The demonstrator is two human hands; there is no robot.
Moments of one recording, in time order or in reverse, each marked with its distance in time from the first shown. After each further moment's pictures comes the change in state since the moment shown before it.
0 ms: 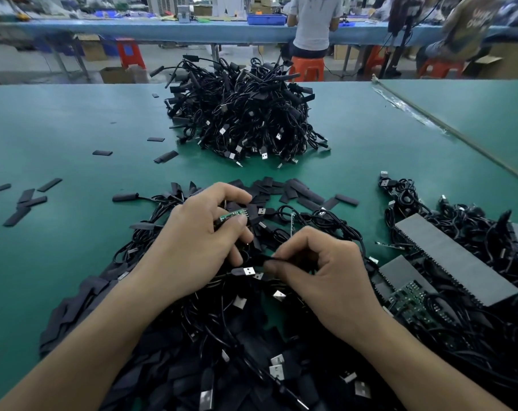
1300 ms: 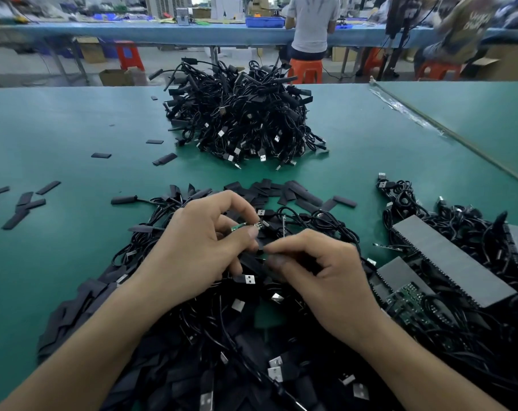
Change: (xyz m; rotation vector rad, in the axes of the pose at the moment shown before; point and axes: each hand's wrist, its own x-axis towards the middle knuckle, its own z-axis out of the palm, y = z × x) left_hand -0.002 0.007 0.000 -0.043 -0.046 0.006; right_hand 0.002 0.002 0.000 -0.003 0.009 -0.105
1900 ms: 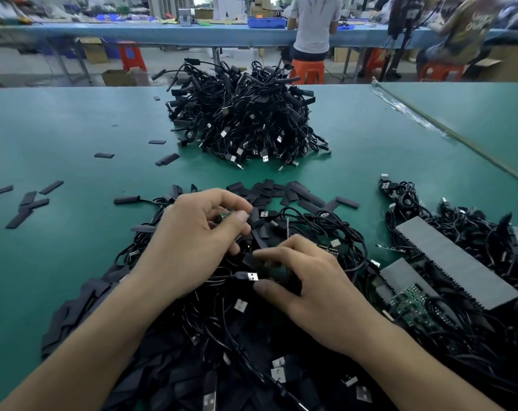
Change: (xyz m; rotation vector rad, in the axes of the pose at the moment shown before) left_hand 0.003 -0.003 -0.002 -0.009 0.153 -0.014; right_hand -0.004 0.001 -0.002 -0.446 -0.347 0.102
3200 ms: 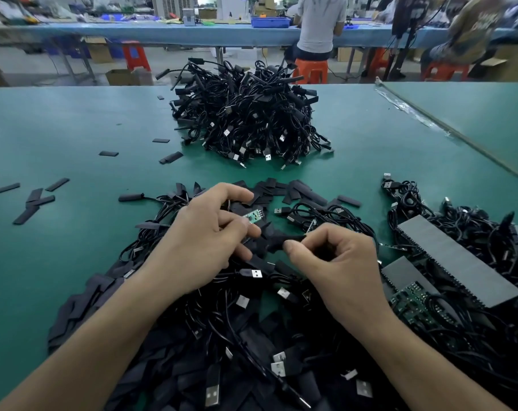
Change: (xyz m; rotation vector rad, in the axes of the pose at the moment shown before) left_hand -0.002 0.000 0.001 0.006 -0.136 -0.073; right_hand 0.004 -0.003 -0.003 0.490 0.483 0.139
